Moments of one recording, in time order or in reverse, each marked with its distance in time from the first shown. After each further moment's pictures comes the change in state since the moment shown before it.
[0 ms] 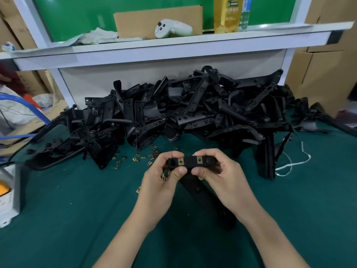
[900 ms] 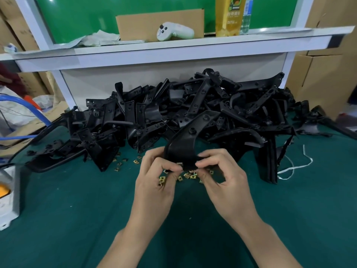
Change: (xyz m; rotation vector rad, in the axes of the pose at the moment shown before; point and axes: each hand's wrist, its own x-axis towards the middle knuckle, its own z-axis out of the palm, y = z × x) left_hand -0.001 0.004 -0.004 0.290 0.212 0.451; right_hand -0.004 0.003 0.012 -0.224 0.177 -0.459
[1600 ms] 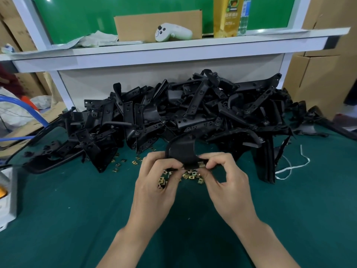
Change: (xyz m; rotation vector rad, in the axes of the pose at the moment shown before) left_hand -0.001 -0.007 0.003 0.047 0.008 0.113; right_hand -0.004 -0.002 -0.001 -0.083 0.058 0.044
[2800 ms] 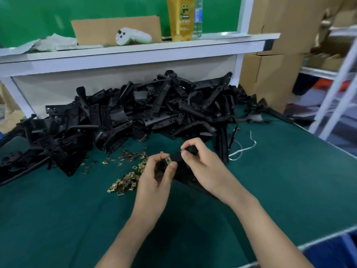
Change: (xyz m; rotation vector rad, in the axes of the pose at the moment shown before) left_hand -0.017 0.041 0.035 -0.318 -0.234 -0.502; right_hand 0.008 -0.013 -0.057 -0.018 -0.325 0.416
